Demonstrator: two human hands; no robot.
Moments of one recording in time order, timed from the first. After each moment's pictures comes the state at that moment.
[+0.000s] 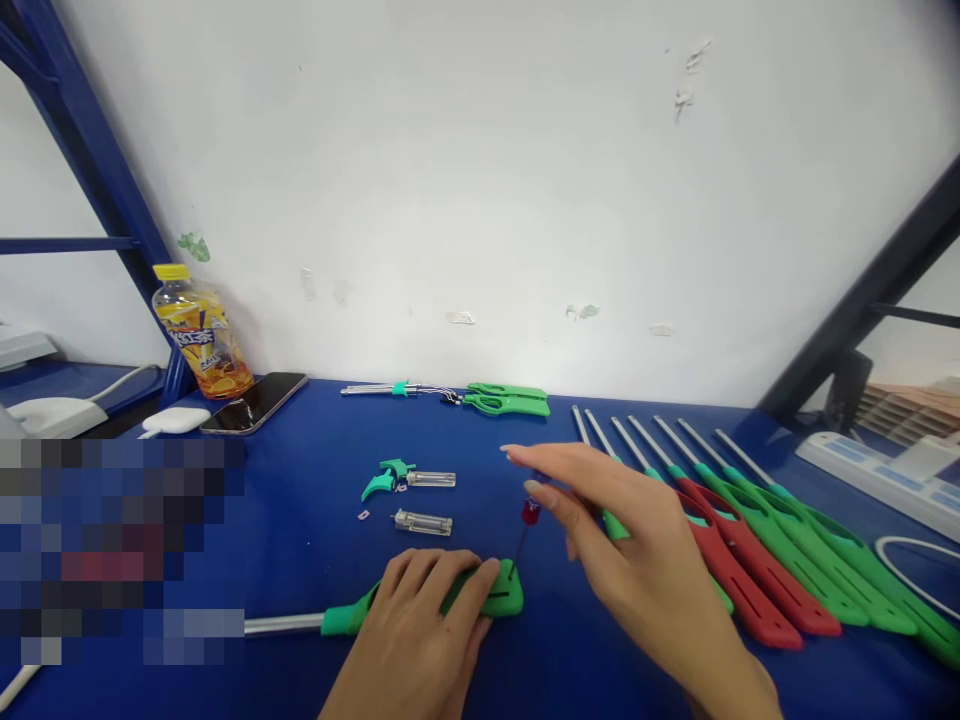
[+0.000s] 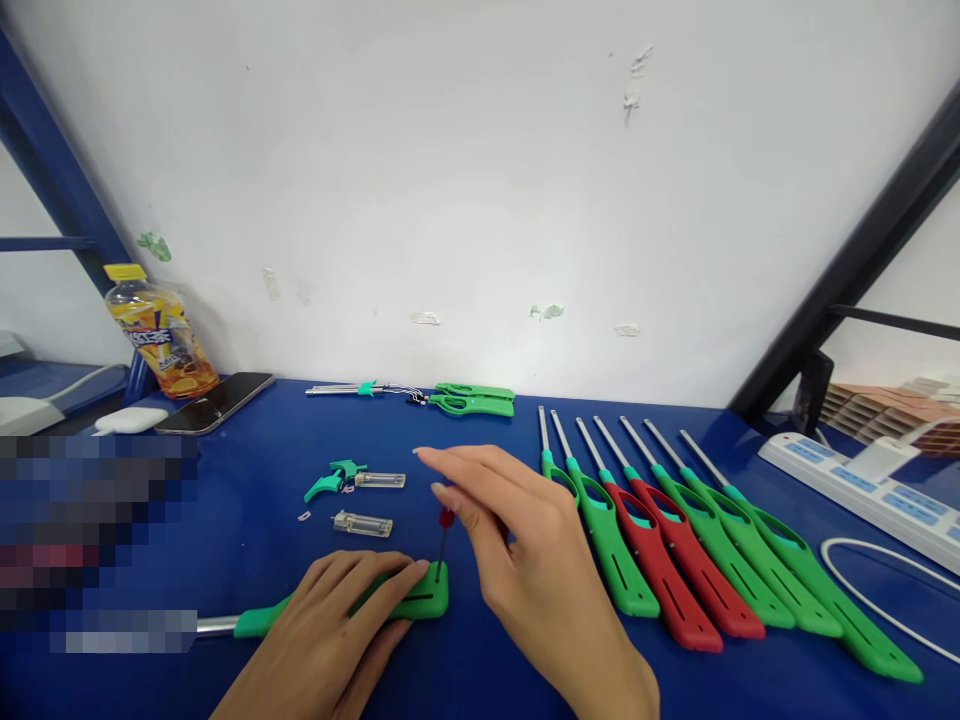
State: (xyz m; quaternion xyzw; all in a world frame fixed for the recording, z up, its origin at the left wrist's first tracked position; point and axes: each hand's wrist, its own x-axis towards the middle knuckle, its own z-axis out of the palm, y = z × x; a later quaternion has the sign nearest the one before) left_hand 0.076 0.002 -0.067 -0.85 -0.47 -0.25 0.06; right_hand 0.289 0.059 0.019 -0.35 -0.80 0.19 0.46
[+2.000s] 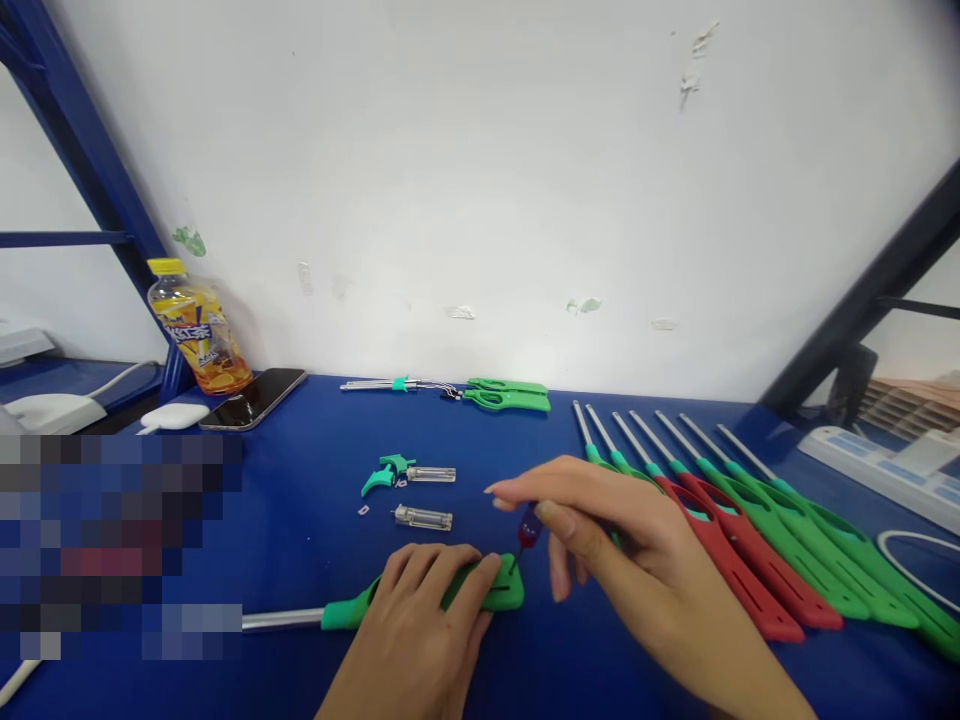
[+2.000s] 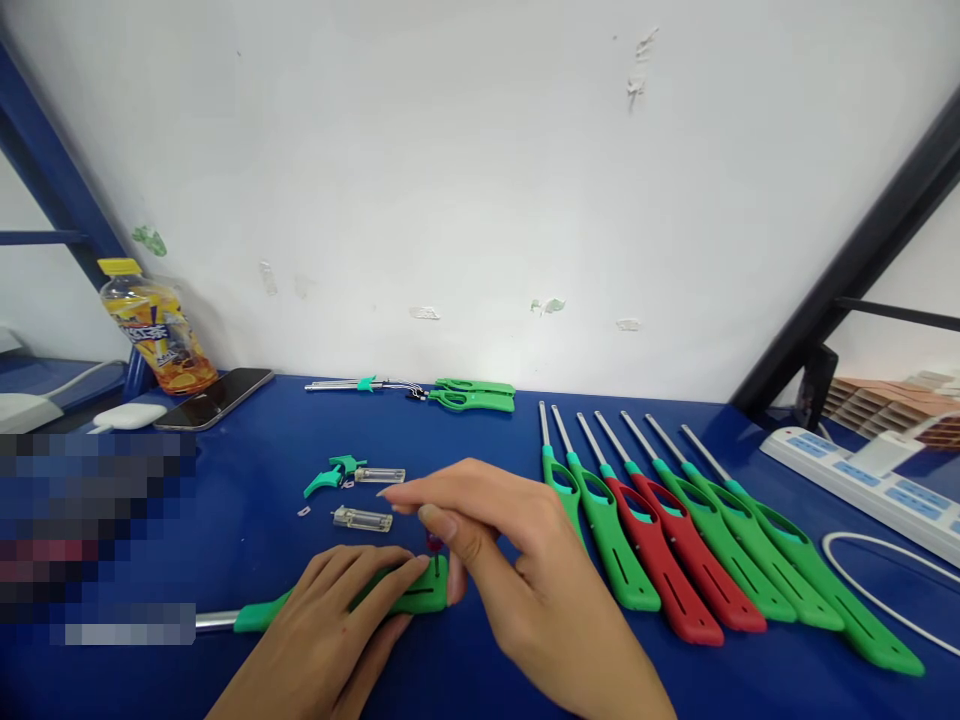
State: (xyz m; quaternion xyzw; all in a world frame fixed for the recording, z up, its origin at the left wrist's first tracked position) left_hand 0.079 0.001 -0.064 -0.85 -0.47 -0.24 0.04; right_hand 0.291 0.049 0.025 -0.28 -0.77 0.38 0.43
